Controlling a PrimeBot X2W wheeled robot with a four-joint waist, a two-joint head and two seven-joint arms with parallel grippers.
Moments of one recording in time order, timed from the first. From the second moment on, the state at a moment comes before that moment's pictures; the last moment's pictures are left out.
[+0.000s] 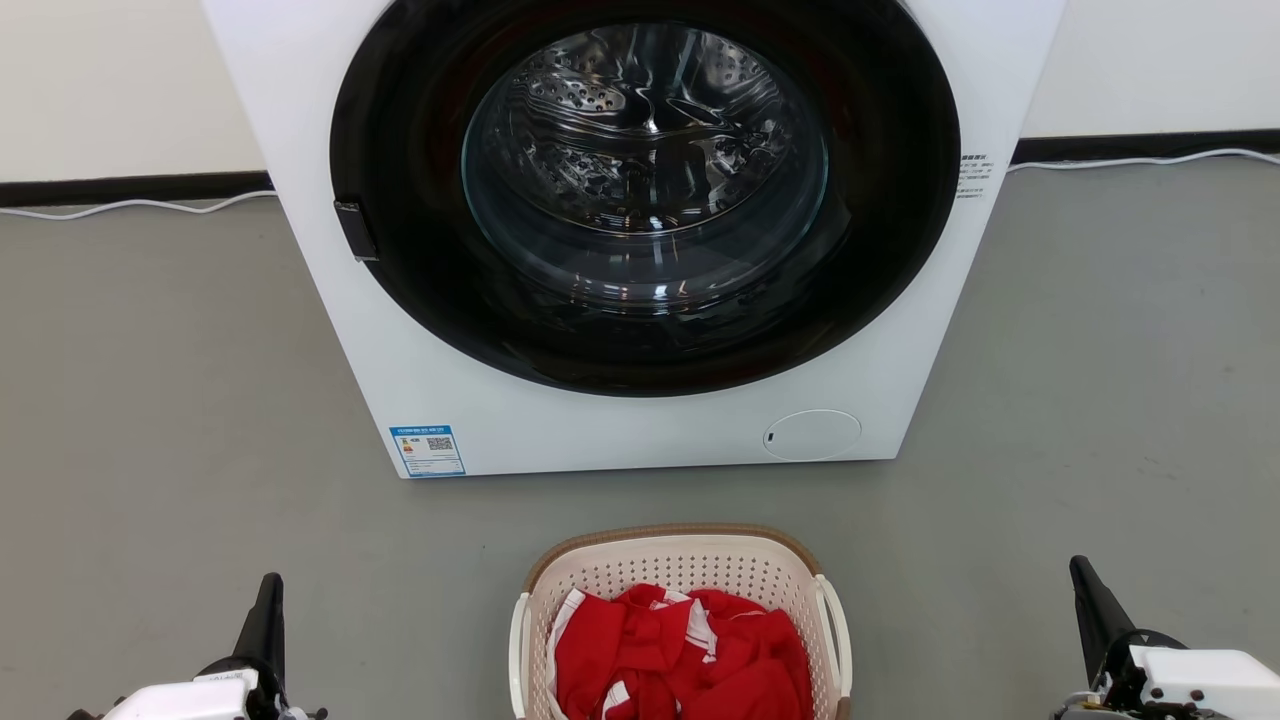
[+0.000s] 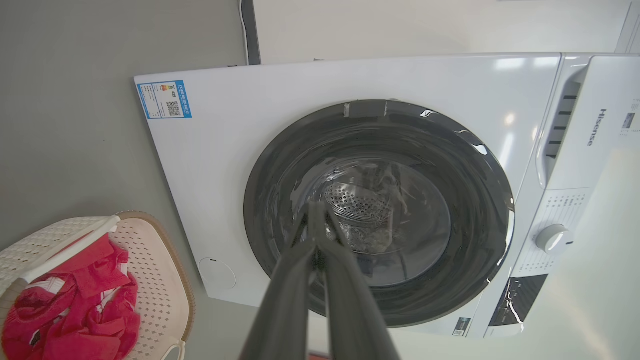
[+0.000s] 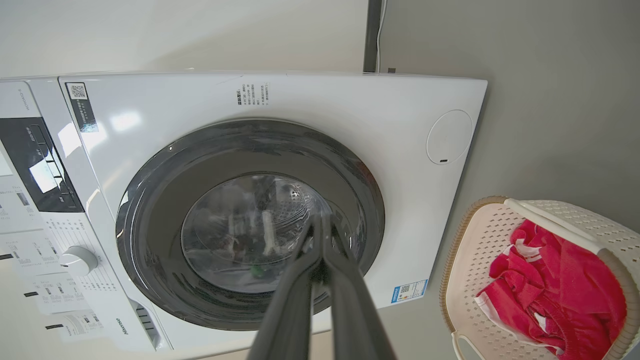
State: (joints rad) left arm -0.06 0.04 0.08 0.27 -1.62 -0.12 0.10; right arm -0.06 -0.04 -0.13 0.28 1.60 0.13 0.11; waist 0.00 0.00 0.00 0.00
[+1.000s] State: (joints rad) left arm -0.06 0.04 0.08 0.27 -1.62 -0.12 0.10; right arm -0.06 -0.04 -0.13 0.28 1.60 0.13 0.11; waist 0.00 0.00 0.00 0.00
